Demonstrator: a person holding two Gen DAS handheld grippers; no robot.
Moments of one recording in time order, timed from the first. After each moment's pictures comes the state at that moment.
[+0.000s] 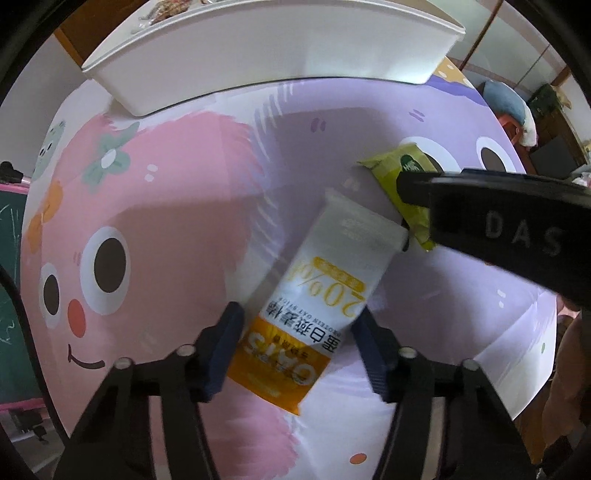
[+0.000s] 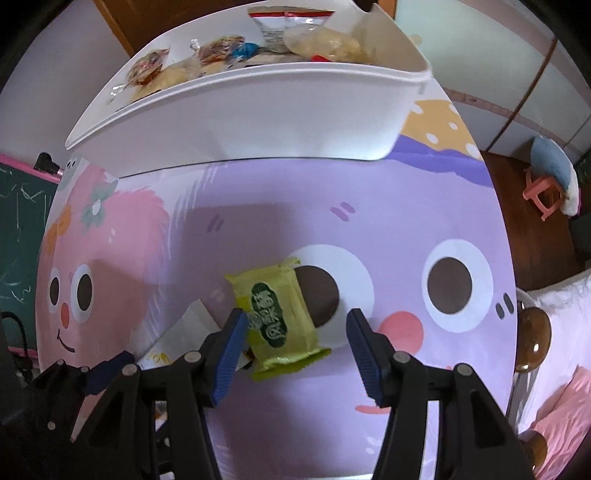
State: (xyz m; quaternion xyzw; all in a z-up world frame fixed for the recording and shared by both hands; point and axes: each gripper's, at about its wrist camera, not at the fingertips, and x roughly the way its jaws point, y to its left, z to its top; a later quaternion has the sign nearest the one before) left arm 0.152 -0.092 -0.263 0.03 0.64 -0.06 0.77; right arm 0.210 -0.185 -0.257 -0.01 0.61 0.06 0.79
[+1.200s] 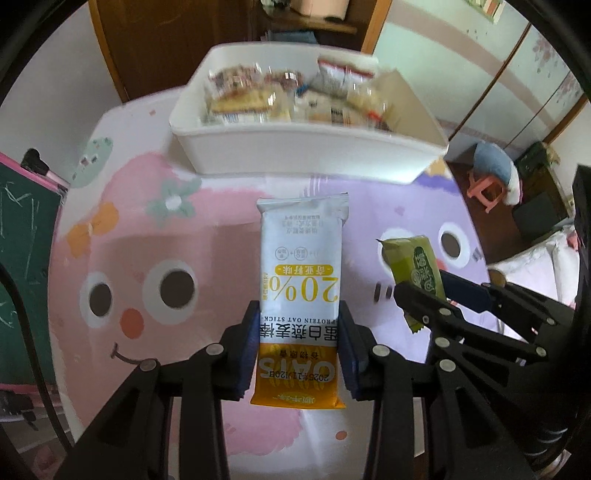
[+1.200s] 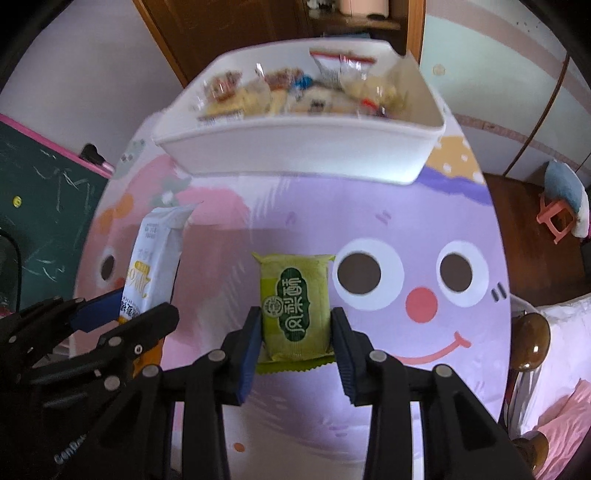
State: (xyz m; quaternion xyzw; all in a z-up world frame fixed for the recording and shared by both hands) left arm 0.144 -0.041 -0.157 -0.04 0.57 -0.06 0.82; right arm 0.159 -0.171 -0.193 0.00 0.57 0.11 0.82
